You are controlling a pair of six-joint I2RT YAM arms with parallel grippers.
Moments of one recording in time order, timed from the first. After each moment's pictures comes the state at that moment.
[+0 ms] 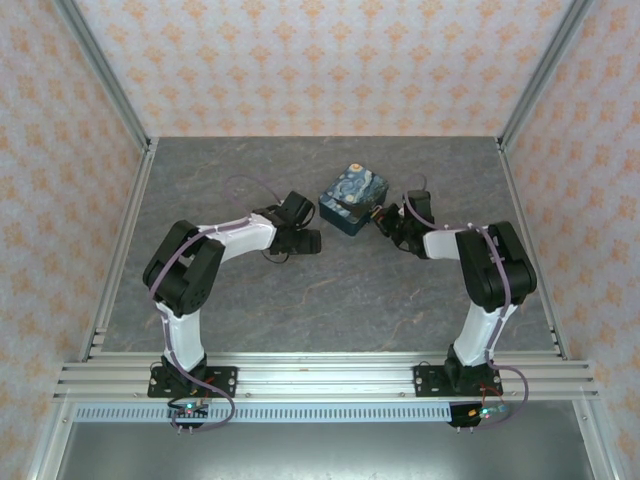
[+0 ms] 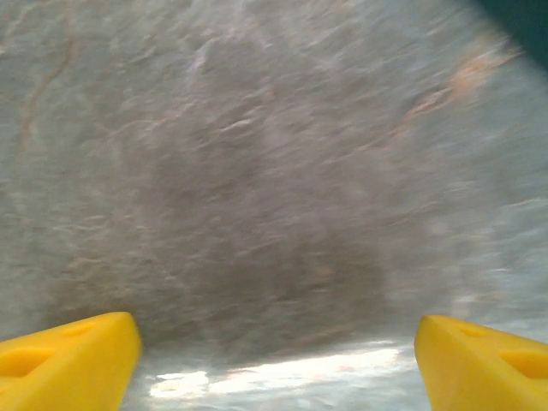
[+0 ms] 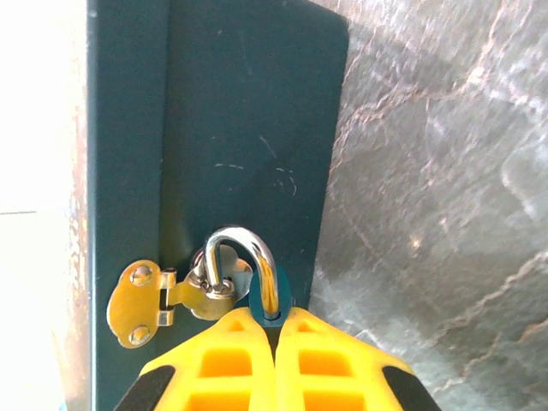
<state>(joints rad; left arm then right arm) -0.52 1.90 1.18 -0.45 -0.04 -0.58 0.25 1.82 0.84 0.31 -0.32 1.01</state>
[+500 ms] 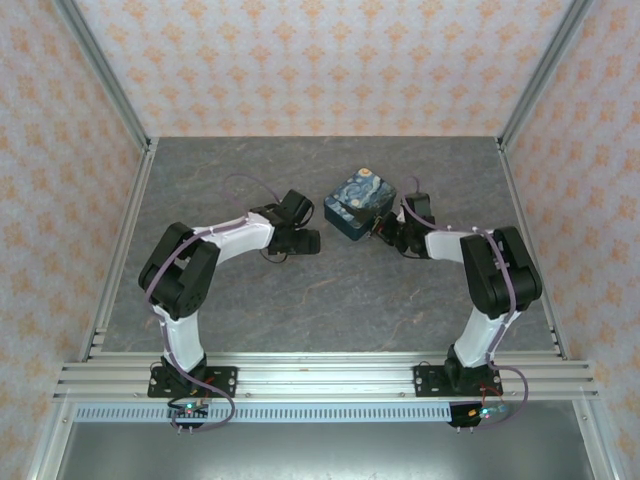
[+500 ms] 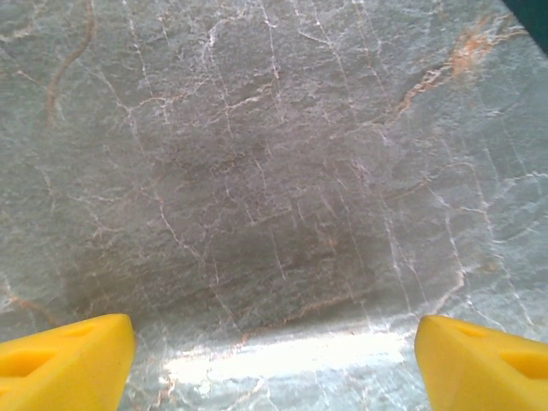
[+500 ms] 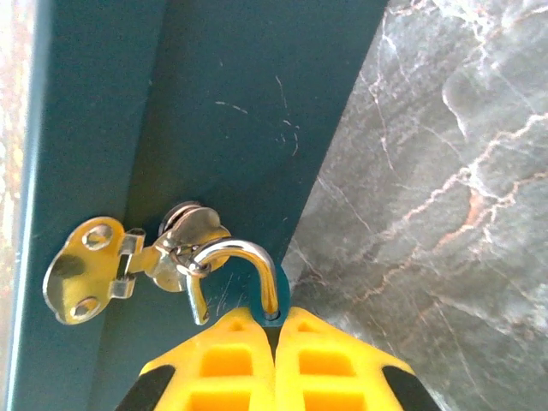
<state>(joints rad) -0.52 1.86 1.20 -0.51 -0.03 -0.58 0.25 1.77 0.82 0.14 -0.33 0.82</state>
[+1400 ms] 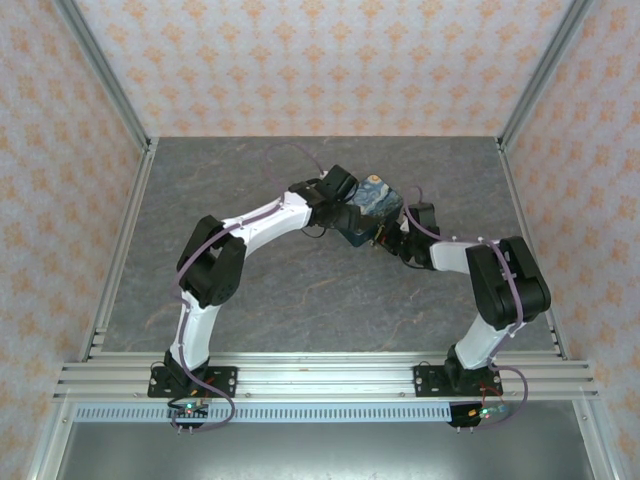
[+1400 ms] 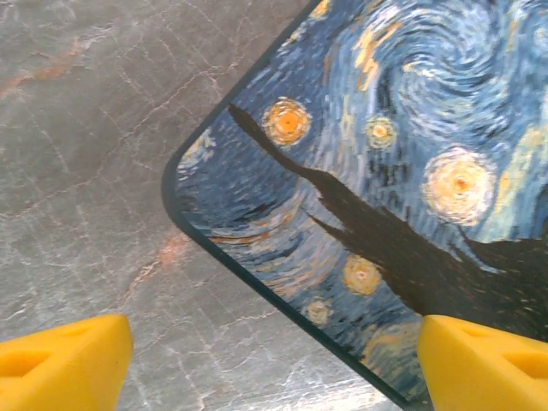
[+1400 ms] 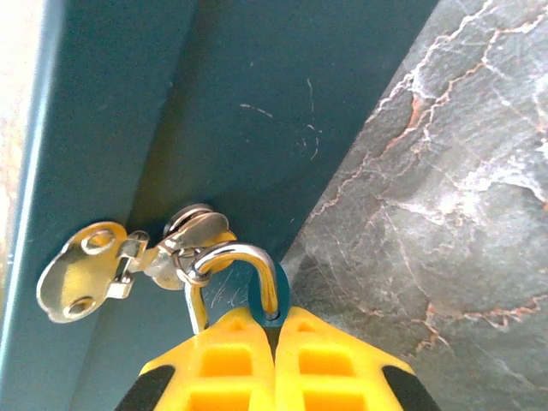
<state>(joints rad) -0.65 2.10 1.71 -0.67 -0.14 -0.53 0.24 1.69 0.70 0.18 -0.34 0.80</state>
